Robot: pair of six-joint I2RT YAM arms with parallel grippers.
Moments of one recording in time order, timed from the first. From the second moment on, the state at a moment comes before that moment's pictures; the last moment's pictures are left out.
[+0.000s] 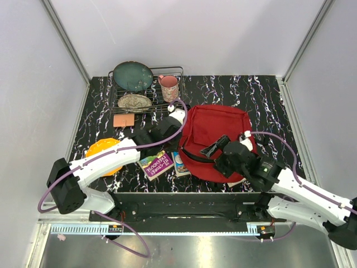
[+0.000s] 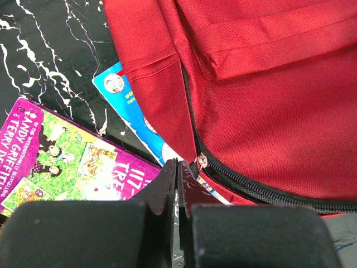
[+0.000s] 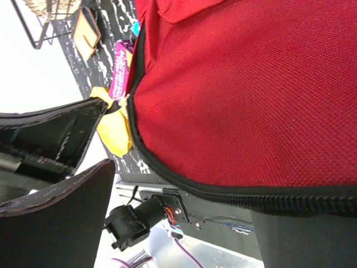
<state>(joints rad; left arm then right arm) -0.90 1.37 1.12 -0.56 -0.26 -0.41 0.93 0.82 0.74 -0.61 0.27 1.51</state>
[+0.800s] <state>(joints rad) -0.90 1.32 1.09 -0.55 -0.21 -0.48 1.04 0.87 0.73 -0.57 0.45 1.78</state>
